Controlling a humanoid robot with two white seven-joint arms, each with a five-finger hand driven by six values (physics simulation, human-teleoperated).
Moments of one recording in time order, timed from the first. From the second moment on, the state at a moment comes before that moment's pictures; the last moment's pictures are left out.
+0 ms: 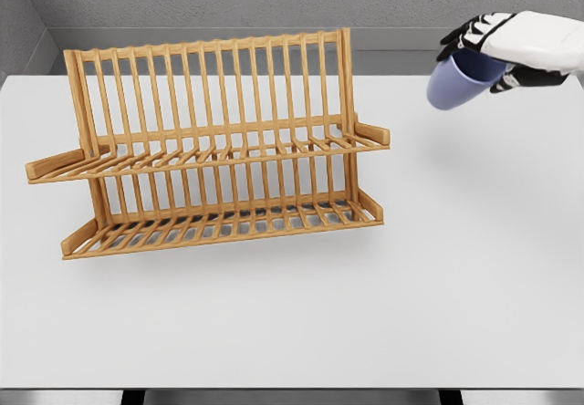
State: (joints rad) left arm -0.02 0.00 -0.08 -0.02 -0.08 -0.09 -0.03; right arm -0.86 -0.96 0.60 -1.52 0.23 -0.43 0.61
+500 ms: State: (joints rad) left arm -0.02 0.00 -0.08 -0.02 -0.08 -0.09 -0.03; right arm -0.86 -0.96 0.56 -1.74 0.23 -0.44 0.61
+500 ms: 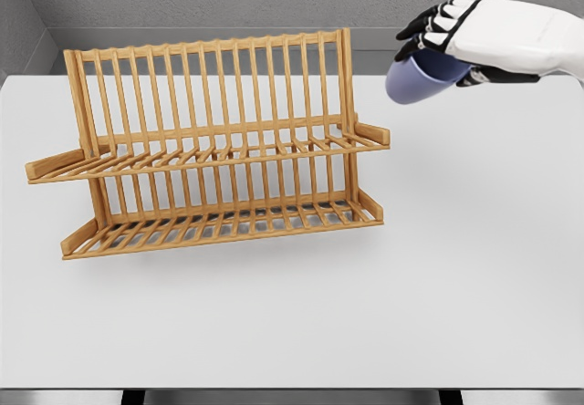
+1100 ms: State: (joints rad) left arm -0.02 0.00 -0.08 -0.02 -0.08 -0.09 -0.03; right arm -0.88 -0.91 0.58 -1.75 0.22 -0.51 0.61
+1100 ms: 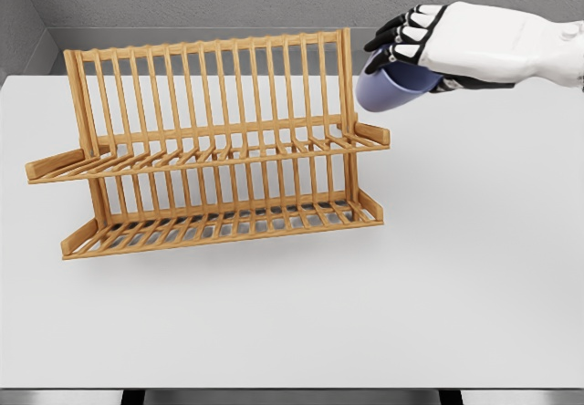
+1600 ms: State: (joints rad) left arm -0.02 0.00 -0.08 -0.02 -0.08 -0.09 -0.03; right arm -0.91 -0.82 0.68 -1.75 0.22 -0.47 0.61
